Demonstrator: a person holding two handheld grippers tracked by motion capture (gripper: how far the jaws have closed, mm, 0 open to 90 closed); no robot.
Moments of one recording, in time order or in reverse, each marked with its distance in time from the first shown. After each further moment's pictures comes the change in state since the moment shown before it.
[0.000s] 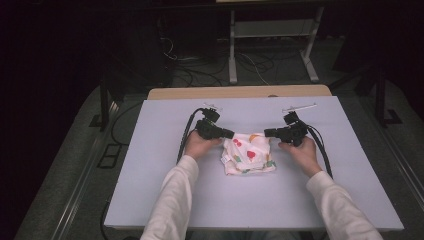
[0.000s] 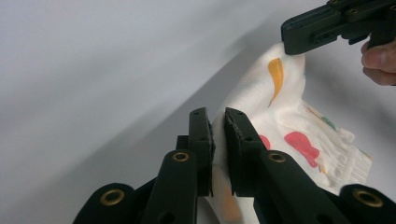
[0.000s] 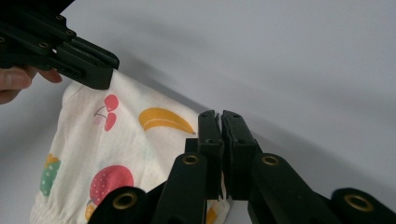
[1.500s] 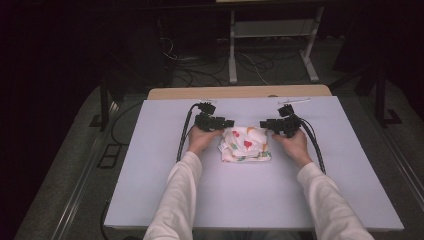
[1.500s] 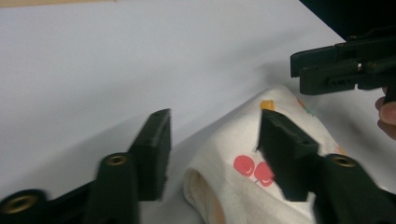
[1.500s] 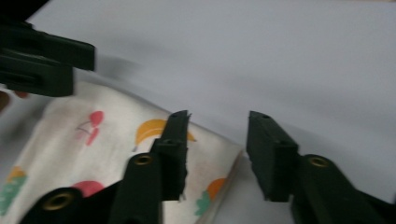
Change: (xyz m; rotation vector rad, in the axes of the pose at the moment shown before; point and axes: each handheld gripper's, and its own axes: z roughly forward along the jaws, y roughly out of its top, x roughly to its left) left arm 0.029 0.007 0.010 -0.175 0.092 -0.101; right arm -0.017 0.017 0.028 -0.060 -0.129 0.027
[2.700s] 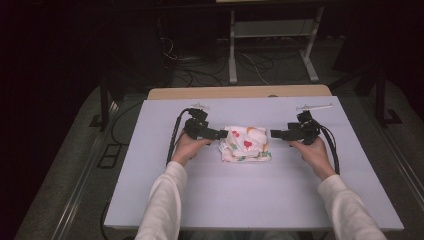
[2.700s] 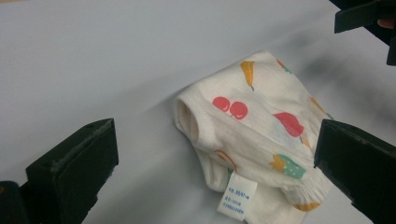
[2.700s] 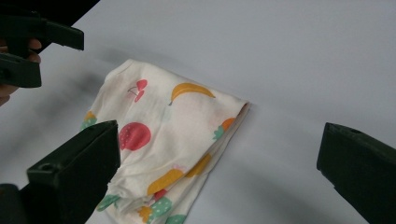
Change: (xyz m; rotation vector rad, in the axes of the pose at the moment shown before) left arm -0.025 -0.019 -0.051 0.059 0.062 0.079; right arm -0.006 -0.022 -0.060 -0.024 0.108 -0.005
